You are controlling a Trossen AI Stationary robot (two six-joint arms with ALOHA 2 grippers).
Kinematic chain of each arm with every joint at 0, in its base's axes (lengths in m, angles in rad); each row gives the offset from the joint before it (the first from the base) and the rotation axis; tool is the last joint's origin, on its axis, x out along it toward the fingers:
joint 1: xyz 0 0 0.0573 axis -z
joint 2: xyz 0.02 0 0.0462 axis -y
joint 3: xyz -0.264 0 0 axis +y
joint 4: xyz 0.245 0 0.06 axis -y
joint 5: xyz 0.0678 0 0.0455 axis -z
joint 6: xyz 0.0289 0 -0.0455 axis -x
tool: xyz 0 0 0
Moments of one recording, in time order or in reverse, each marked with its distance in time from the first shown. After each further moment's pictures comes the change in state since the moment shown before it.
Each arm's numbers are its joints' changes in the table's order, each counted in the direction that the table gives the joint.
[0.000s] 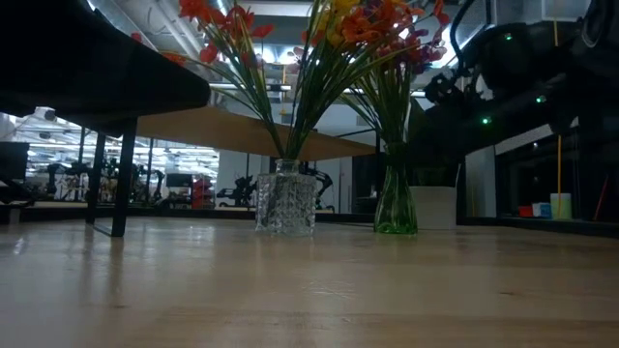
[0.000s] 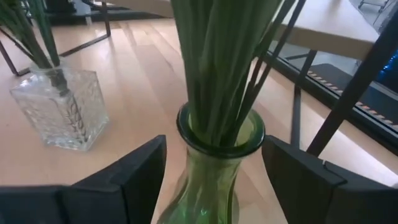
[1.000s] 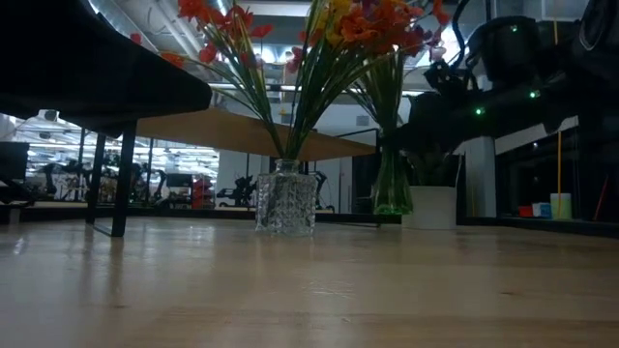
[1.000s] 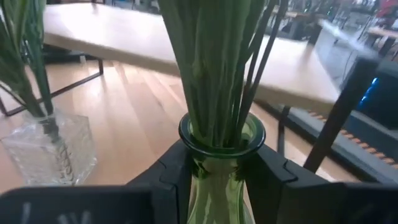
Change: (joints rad) left arm 0.001 0.000 0.000 -0.008 -0.025 0.006; right arm 0.004 -0.023 -0.001 0.176 0.042 0.066
